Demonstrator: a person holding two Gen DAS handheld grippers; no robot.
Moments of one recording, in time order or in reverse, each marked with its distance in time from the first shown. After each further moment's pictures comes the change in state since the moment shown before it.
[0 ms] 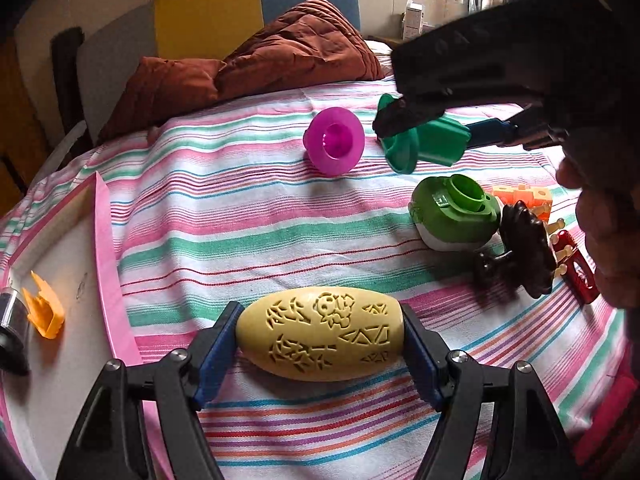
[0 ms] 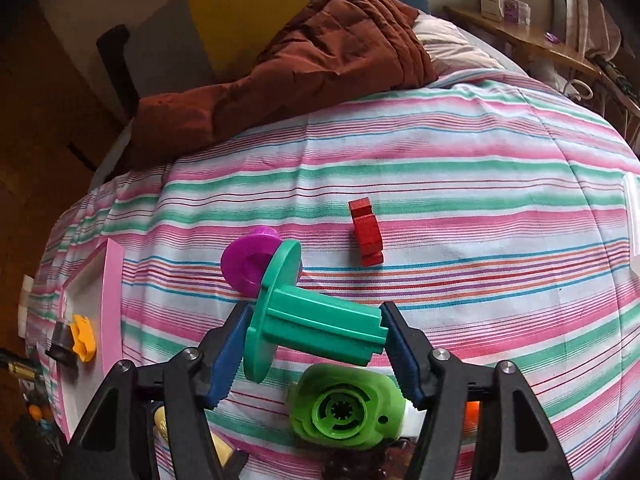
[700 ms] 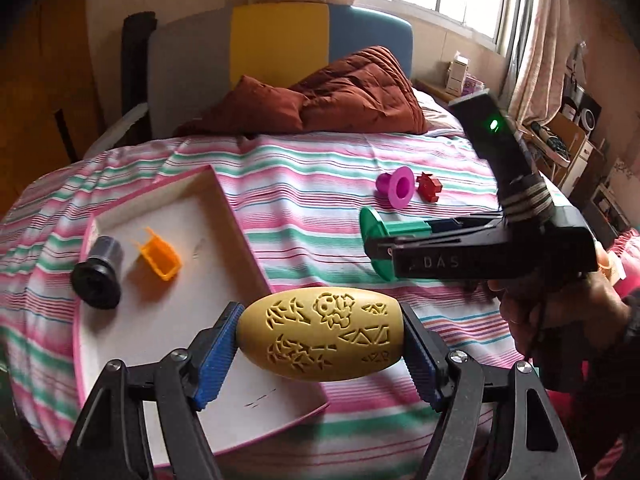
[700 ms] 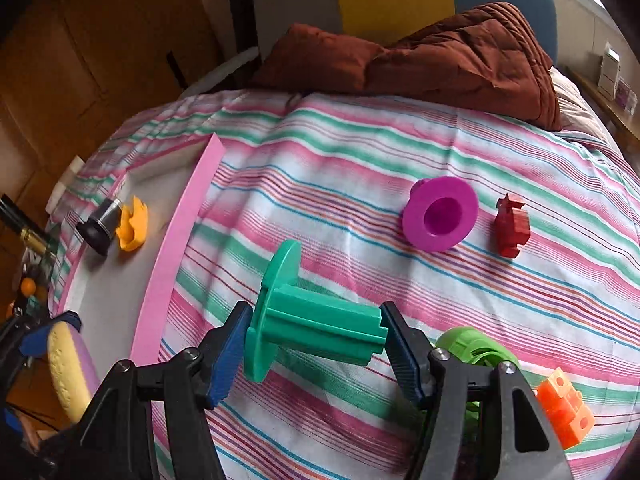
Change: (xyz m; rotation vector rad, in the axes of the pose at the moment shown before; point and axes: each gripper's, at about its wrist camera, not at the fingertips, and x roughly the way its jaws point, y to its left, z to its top) left arm -0.107 0.053 -0.031 -0.178 -0.100 0.076; right arm 0.013 0.080 -0.050 -0.385 0.067 0.154
